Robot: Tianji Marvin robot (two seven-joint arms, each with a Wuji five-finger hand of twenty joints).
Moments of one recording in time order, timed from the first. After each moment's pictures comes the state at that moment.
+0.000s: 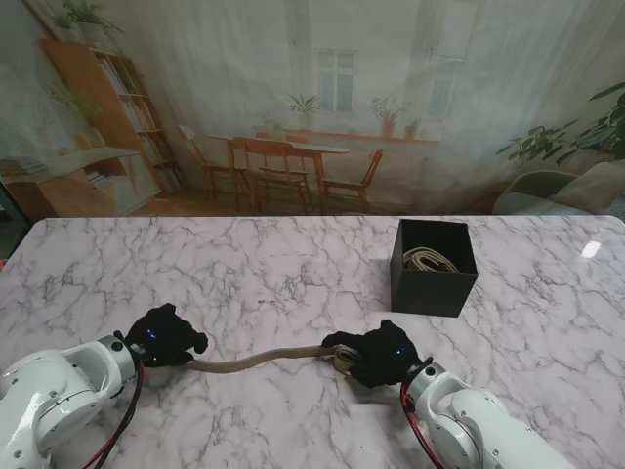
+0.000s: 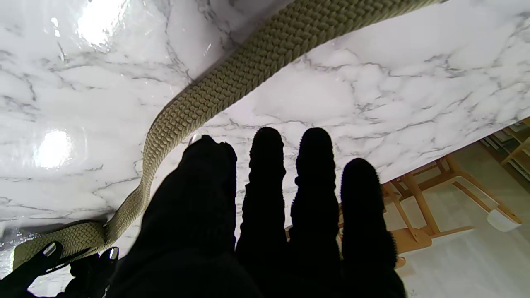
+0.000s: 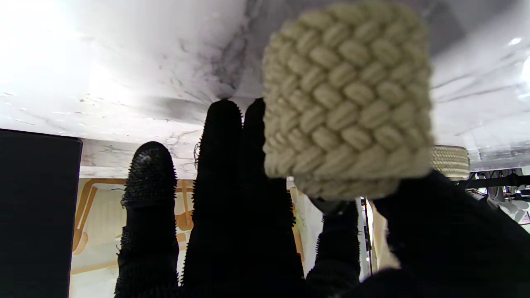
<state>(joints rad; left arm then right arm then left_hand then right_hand) 1.78 -0.99 -1.50 -1.82 1.37 -0.48 -0.27 -1.56 -1.04 0.98 -1.44 -1.13 -0.16 -0.27 1.14 -0.28 0.11 -0.01 0.66 -0.01 0.52 0.56 0.96 0.07 0.33 0.76 0.83 0.17 0.53 0.79 0.34 0.20 1.05 0.62 0.47 -0.51 0.97 -0.20 0.21 -0.34 0.62 0.22 1.29 0.05 0.72 0.44 1.08 0.05 0.48 0.47 0.52 0.34 1.18 0.43</state>
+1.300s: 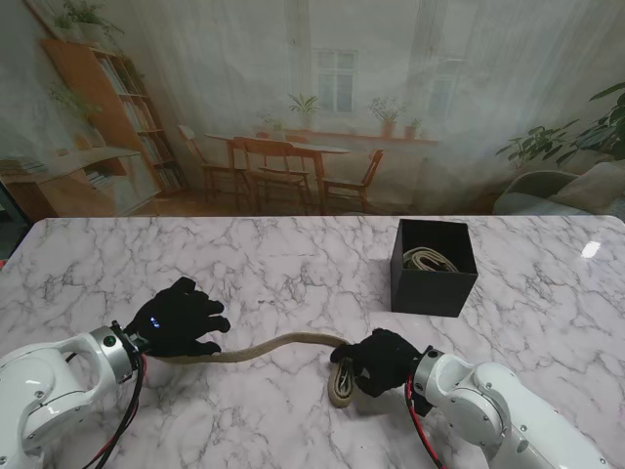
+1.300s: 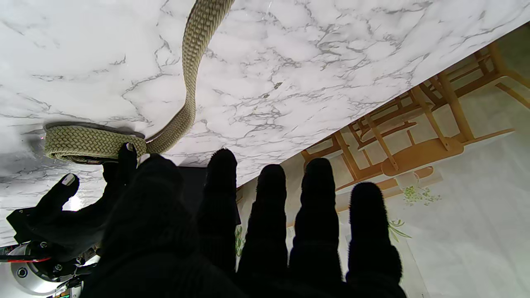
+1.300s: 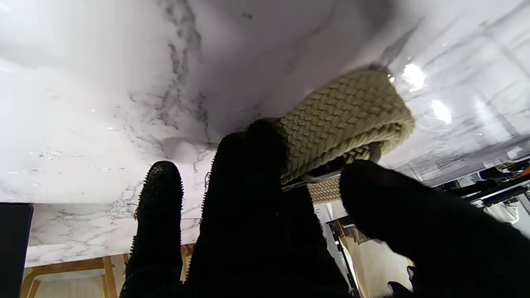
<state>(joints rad) 1.82 -1.00 -1.55 -1.93 1.36 -0.60 -0.10 -1.57 -1.01 1.09 -1.57 -0.92 -0.34 0.19 0.92 -0.13 0.00 -0.01 0.66 0.00 0.34 0.61 0.69 0.11 0.19 0.35 0.63 0.20 0.28 0.53 0.16 0.25 0.78 0.56 0.20 -0.54 1.41 0.16 0.44 0.12 0.45 0.31 1.13 0.06 0.24 0.13 0.80 -0.01 0.36 0.30 0.30 0.25 1.06 0.37</state>
